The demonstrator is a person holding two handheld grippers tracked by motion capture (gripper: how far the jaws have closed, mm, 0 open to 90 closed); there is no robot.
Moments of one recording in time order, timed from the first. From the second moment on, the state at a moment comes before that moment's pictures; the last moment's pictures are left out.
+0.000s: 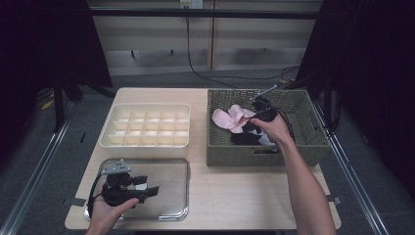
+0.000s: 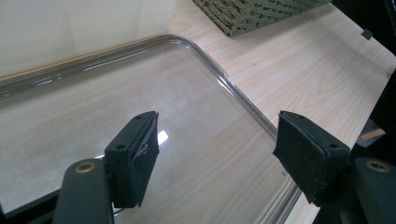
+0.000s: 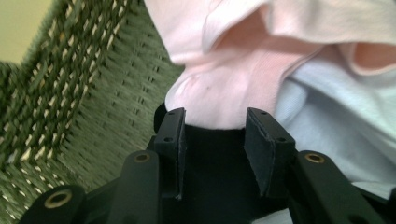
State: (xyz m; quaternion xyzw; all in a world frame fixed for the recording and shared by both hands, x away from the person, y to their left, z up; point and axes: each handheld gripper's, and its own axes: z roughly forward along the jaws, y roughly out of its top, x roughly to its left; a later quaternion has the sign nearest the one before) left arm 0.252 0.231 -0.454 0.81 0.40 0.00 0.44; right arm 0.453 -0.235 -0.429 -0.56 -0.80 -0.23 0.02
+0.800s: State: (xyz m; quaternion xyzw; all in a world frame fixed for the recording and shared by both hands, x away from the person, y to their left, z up) left arm 0.252 0.230 -0.455 0.81 0.40 0.00 0.44; right arm 0.454 -0.237 -0.424 -0.56 -0.80 -0.21 -0.01
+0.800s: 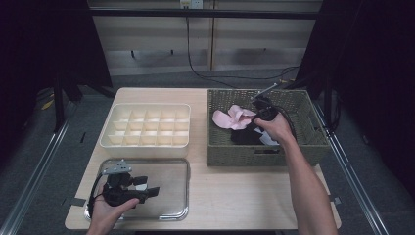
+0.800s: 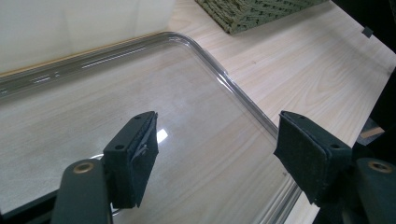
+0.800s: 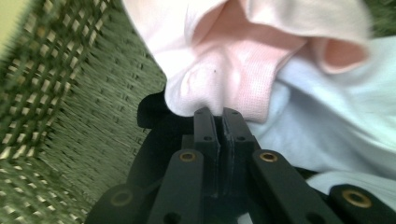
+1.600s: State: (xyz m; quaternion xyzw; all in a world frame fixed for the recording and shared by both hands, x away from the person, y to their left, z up) left arm 0.250 0.230 -0.455 0.81 0.39 0.00 0.45; right arm 0.443 -0.264 -0.368 -0.58 -0.74 -0.34 -0.04
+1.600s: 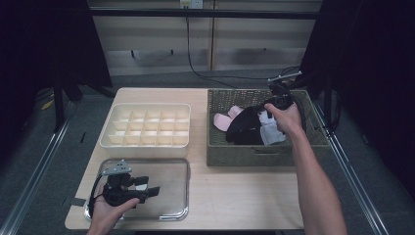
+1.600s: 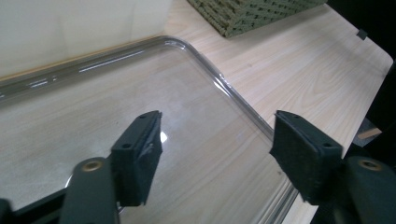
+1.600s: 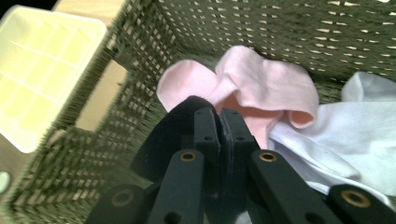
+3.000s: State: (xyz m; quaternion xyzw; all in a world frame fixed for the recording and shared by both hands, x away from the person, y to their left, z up) left arm 0.253 0.230 -0.458 0.80 0.40 0.00 0.45; right arm 0.424 -0.278 -0.315 -0.57 -0.70 -0.43 -0.05
